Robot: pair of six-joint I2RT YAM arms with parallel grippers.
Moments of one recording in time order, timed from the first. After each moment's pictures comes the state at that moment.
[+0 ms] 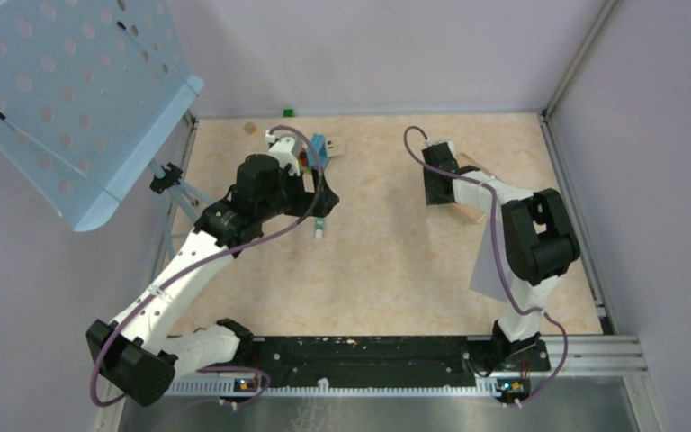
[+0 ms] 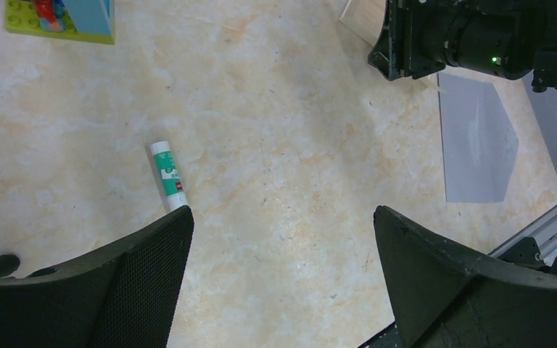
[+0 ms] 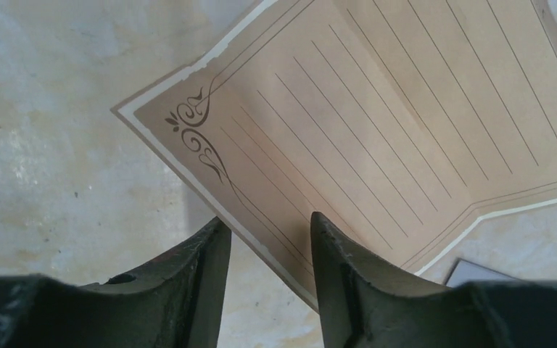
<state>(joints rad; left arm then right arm) -0.52 1.11 1.09 -0.46 0.10 -0.39 0.37 1.83 1.19 -0.35 0.35 0.20</state>
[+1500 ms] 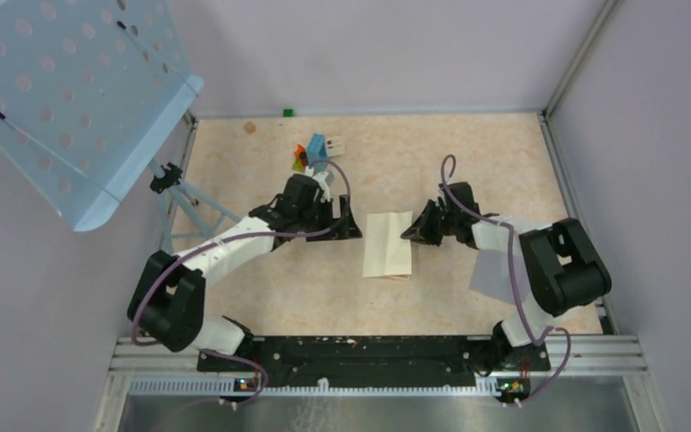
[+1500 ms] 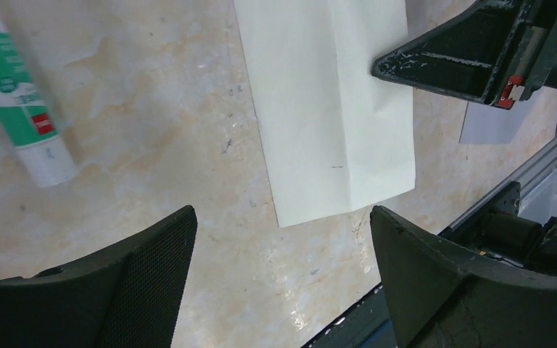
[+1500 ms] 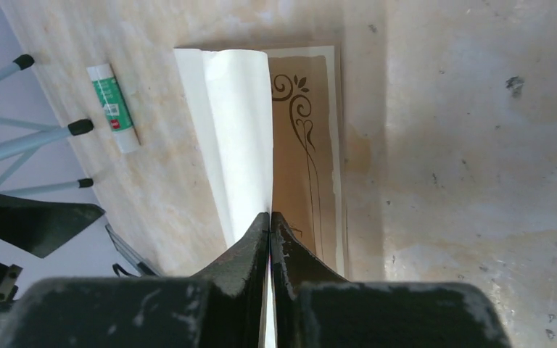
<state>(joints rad) -0.53 1.39 0.88 -0.25 0.30 -0.58 0.35 1.60 0.70 0.07 -0.42 0.88</state>
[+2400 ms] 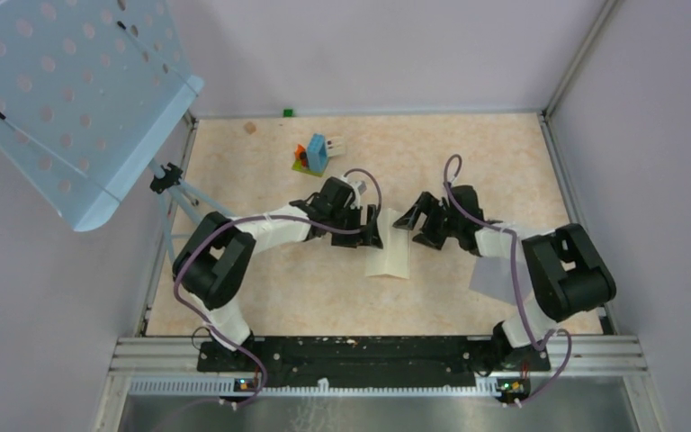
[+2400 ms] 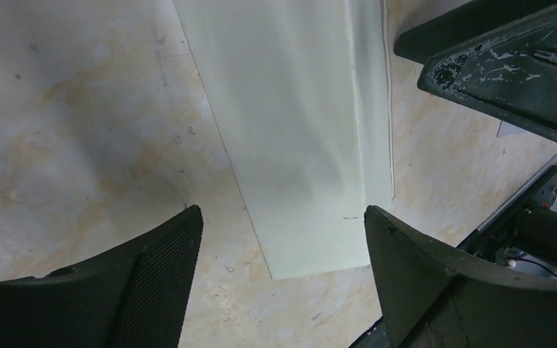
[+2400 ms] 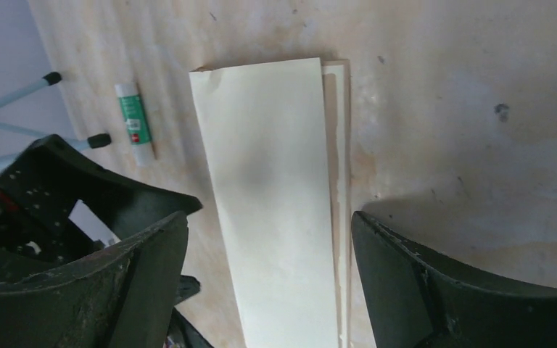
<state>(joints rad) -0.65 1.74 1.01 -0.17 0.34 -0.57 0.34 1.55 0.63 0.16 -0.36 0.85</state>
